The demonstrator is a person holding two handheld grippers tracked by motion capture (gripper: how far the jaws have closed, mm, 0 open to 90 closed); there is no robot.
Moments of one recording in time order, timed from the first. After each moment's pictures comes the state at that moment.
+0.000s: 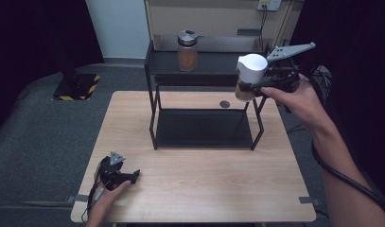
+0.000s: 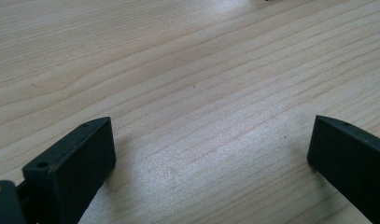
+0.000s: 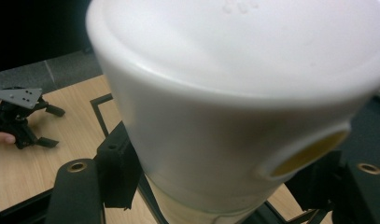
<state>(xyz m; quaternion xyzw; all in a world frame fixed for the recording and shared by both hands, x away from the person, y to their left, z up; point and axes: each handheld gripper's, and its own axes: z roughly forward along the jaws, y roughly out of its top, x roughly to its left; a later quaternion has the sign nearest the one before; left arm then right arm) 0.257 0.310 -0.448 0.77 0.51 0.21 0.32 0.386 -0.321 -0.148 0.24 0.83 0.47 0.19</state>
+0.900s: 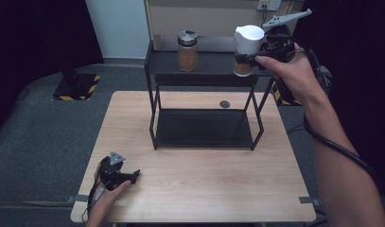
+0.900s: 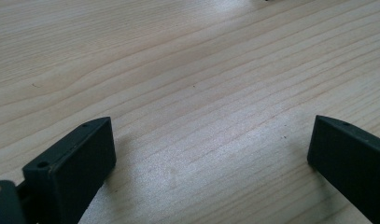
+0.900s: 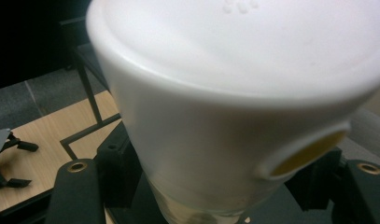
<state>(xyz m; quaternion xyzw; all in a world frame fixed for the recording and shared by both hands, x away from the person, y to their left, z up) 0.257 0.310 -0.448 0.77 0.51 0.21 0.32 0.429 -0.303 -0.110 0.27 0.81 0.47 0.21</state>
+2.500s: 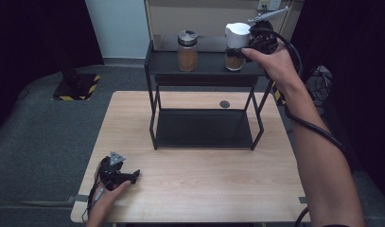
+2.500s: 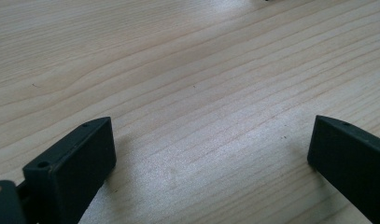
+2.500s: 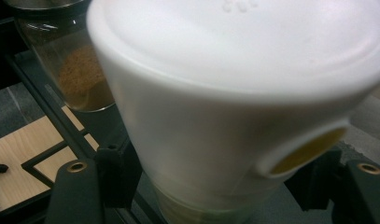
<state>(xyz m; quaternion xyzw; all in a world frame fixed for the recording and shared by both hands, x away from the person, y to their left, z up) 0.256 0.310 -0.449 0.77 0.51 0.21 0.32 0.483 -0.278 -0.126 0.31 0.81 0.46 0.20</state>
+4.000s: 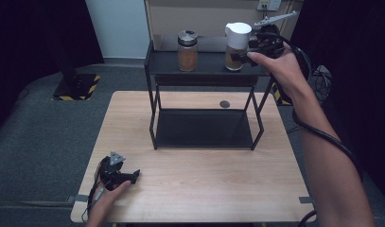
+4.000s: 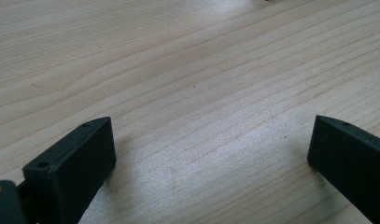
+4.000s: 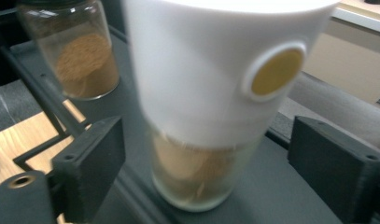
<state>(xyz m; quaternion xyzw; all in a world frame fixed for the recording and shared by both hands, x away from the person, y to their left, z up) 0.257 0.310 -0.449 0.77 0.51 0.21 0.32 0.461 -0.290 -0.131 0.31 0.80 0.46 0.23</state>
